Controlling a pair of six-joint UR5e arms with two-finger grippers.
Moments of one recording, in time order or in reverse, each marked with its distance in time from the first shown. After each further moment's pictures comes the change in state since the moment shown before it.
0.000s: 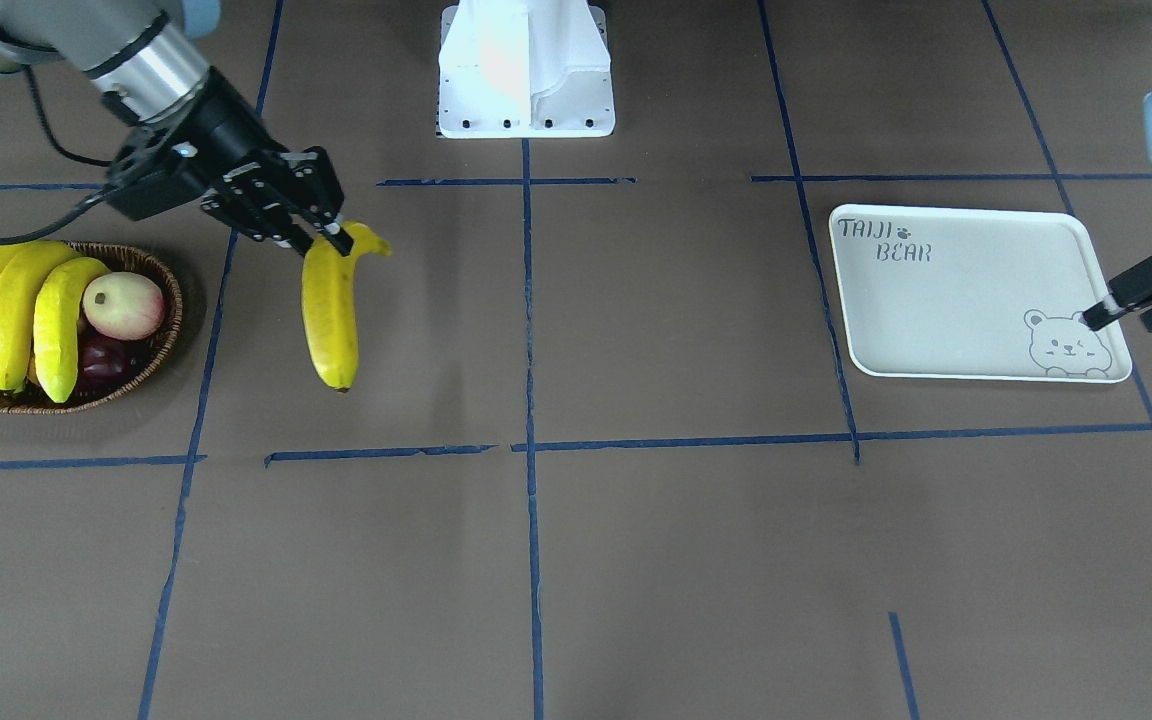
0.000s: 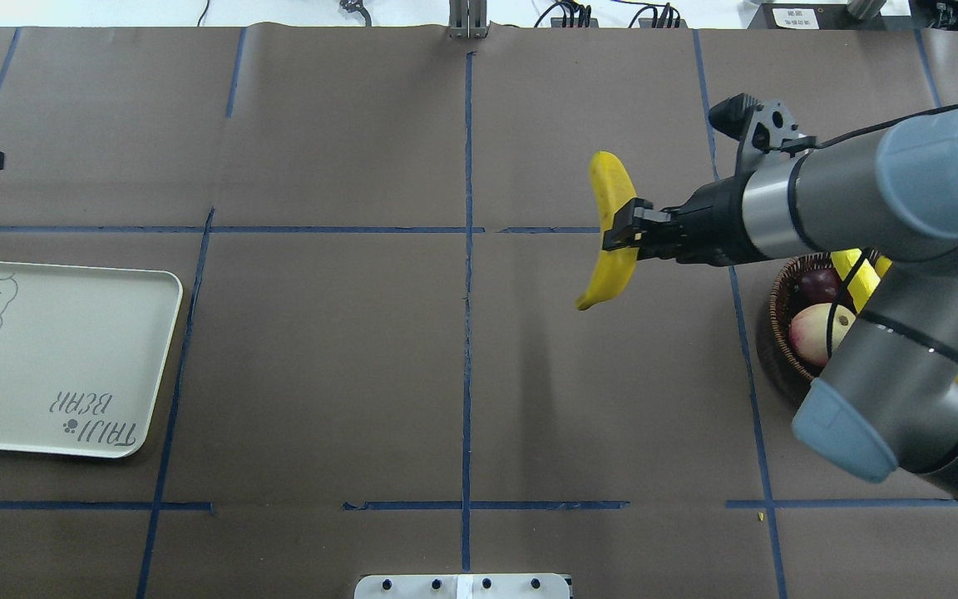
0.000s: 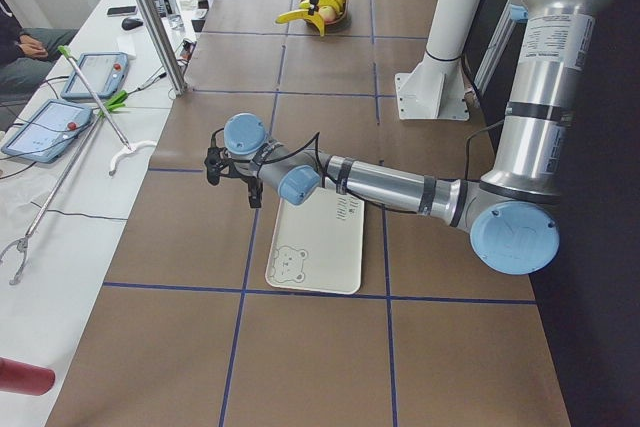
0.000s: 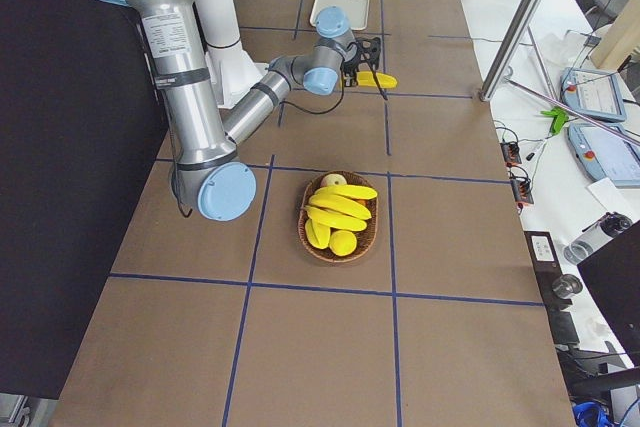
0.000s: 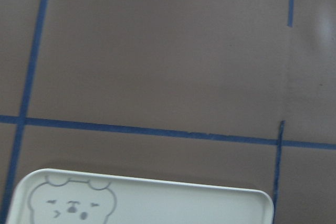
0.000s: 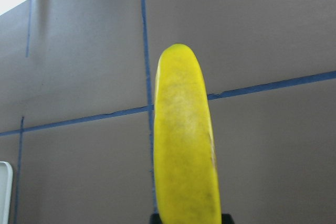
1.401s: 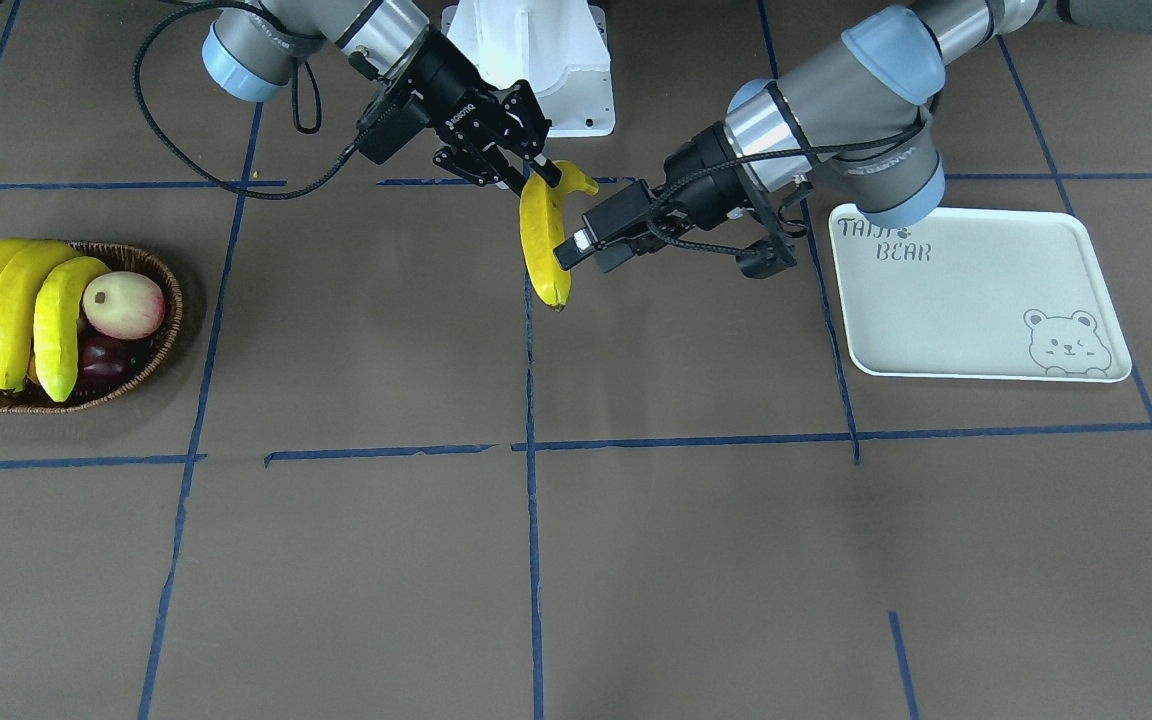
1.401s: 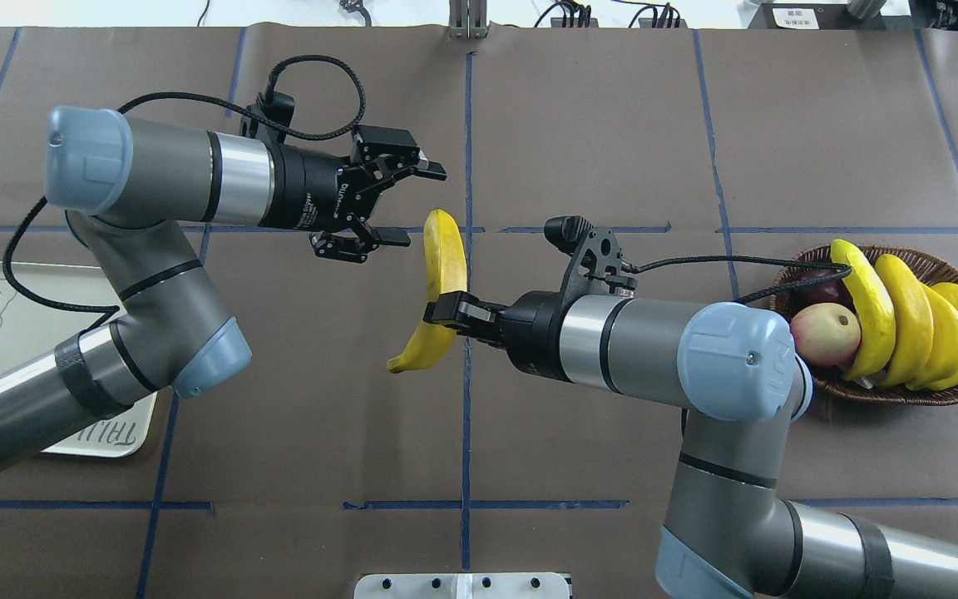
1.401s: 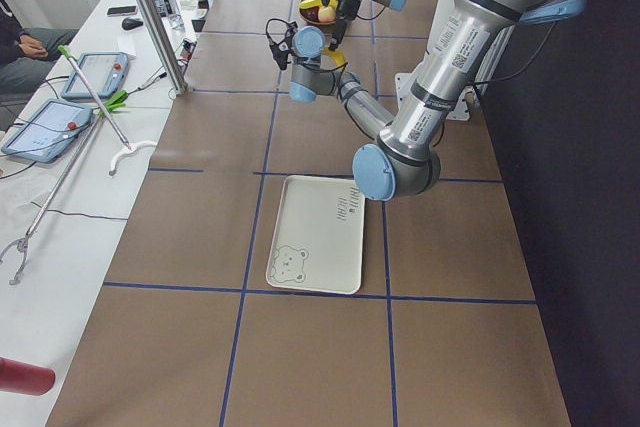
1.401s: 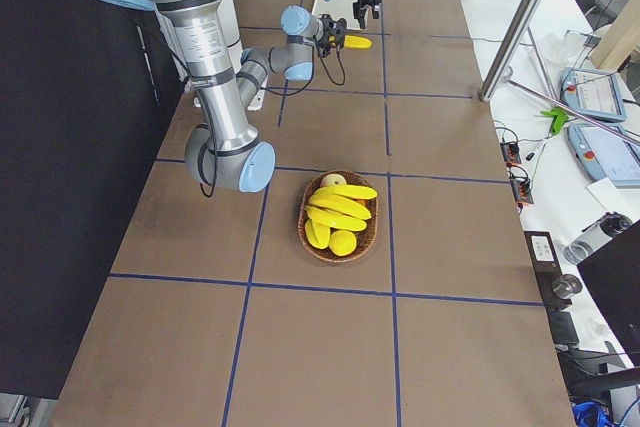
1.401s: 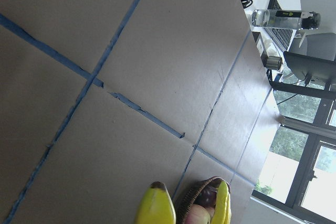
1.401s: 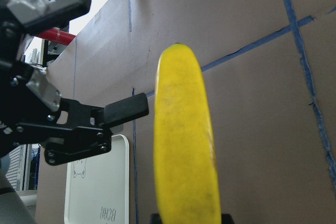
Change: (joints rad) left arm 0.579 -0.412 0.014 -0.588 0.510 -1.208; right arm -0.293 0.148 -0.131 0.301 -0.314 0.211
